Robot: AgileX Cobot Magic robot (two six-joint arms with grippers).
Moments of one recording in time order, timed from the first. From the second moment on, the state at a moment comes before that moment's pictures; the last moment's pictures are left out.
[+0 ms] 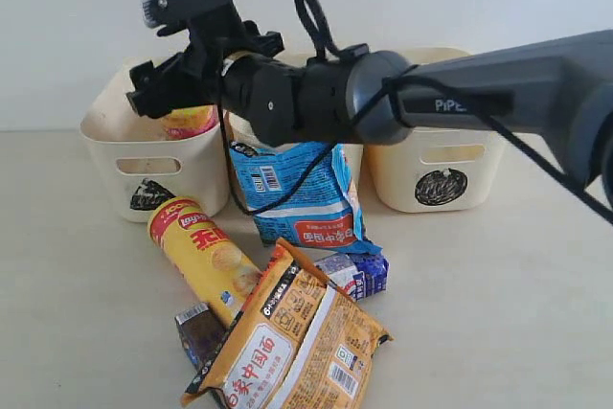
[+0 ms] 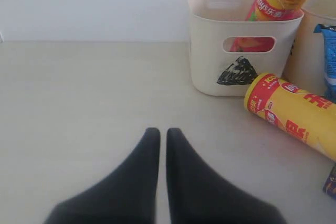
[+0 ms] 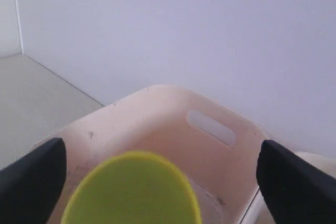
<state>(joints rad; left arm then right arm) 0.05 0.00 0.00 -0.07 0.30 0.09 0.77 2.17 -1.69 0.35 -0.28 -0.45</state>
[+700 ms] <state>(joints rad) 0.05 0.00 0.00 -0.07 0.30 0.09 0.75 1.77 -1.69 0.19 0.67 -0.41</state>
